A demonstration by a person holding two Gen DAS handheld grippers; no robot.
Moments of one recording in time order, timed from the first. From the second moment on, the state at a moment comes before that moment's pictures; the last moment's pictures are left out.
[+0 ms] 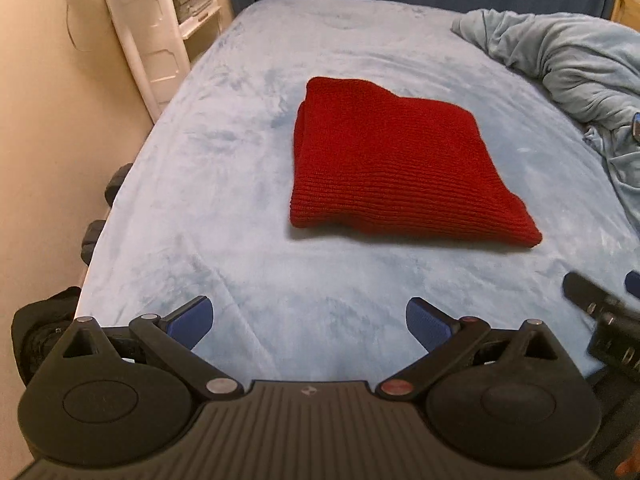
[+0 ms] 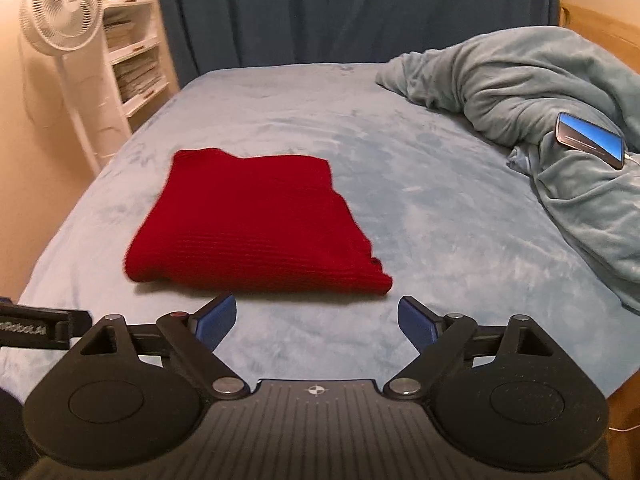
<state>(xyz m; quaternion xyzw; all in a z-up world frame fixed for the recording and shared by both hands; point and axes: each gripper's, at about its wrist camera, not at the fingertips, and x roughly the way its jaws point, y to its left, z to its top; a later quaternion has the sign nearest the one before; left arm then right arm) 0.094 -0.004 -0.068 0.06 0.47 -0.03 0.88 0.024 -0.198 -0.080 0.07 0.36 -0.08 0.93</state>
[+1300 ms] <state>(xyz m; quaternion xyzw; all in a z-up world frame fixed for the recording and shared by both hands) 0.067 -0.001 -0.045 0.08 0.43 -0.02 0.90 0.003 -0.167 -0.060 0.06 0.35 -0.05 0.93</state>
